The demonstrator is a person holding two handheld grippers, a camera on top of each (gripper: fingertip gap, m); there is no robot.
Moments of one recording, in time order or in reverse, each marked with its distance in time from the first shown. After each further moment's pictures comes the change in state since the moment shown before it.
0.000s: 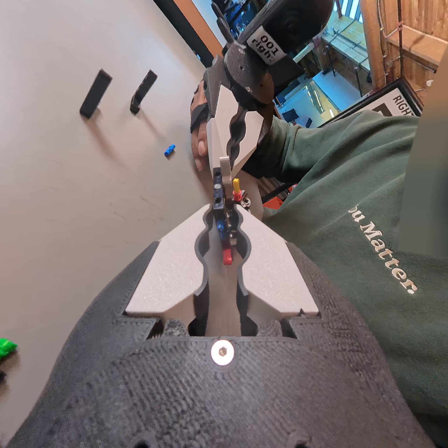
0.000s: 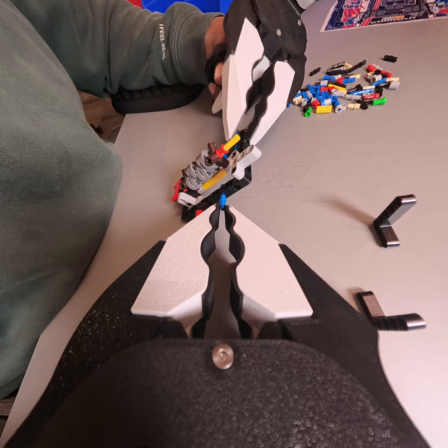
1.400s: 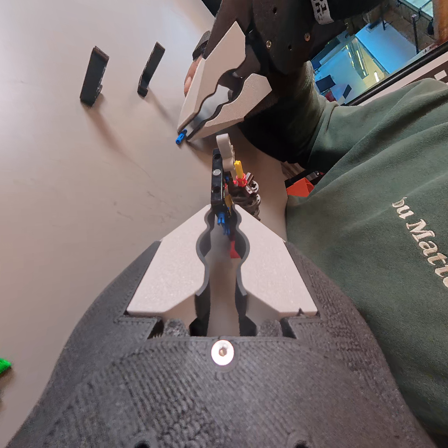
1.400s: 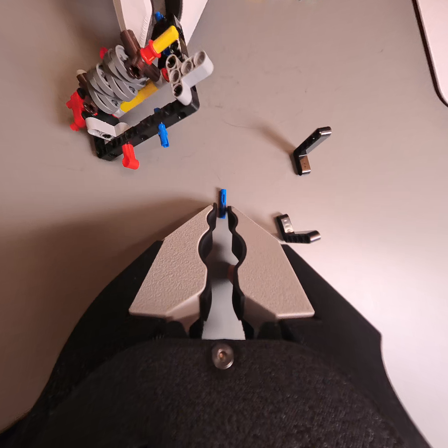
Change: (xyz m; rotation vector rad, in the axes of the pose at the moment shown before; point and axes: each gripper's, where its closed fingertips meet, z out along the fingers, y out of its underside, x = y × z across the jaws) left arm -0.012 0.012 0.014 -0.101 -0.111 0.056; right arm 0.053 0.042 -0.033 -0.418 0.384 -0.137
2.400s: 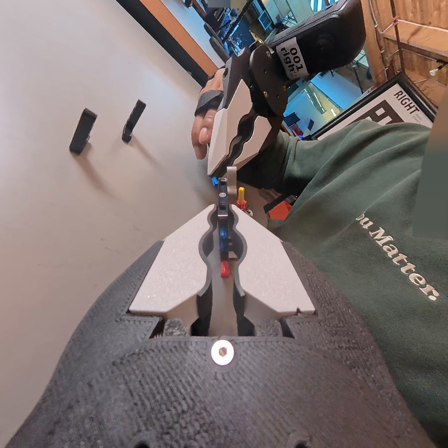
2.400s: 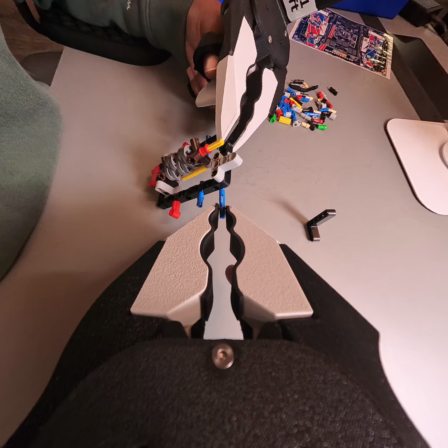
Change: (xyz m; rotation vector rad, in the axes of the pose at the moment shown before) left arm 0.017 -0.026 -0.004 0.143 0.102 0.031; right arm -0.032 -0.052 -0.027 0.316 -0.101 -0.115
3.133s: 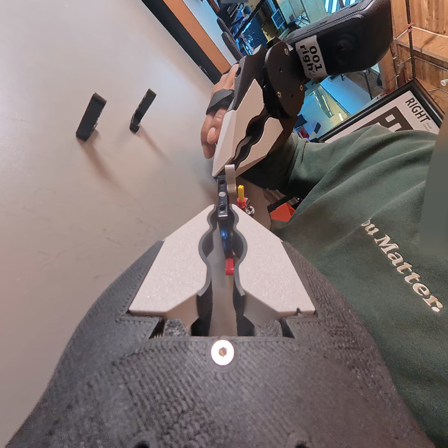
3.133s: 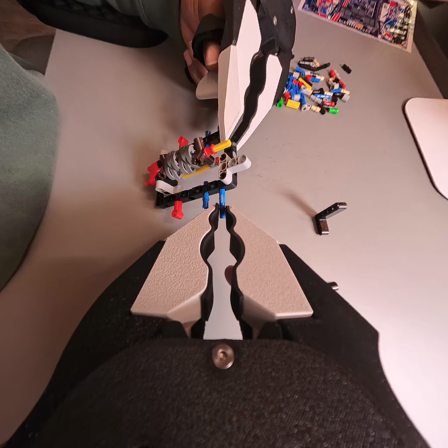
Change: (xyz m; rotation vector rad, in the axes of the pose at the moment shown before) left arm -0.006 0.004 0.002 -0.009 -0.033 -0.052; right arm -0.004 0.007 0.004 -0.072 -0.018 0.028
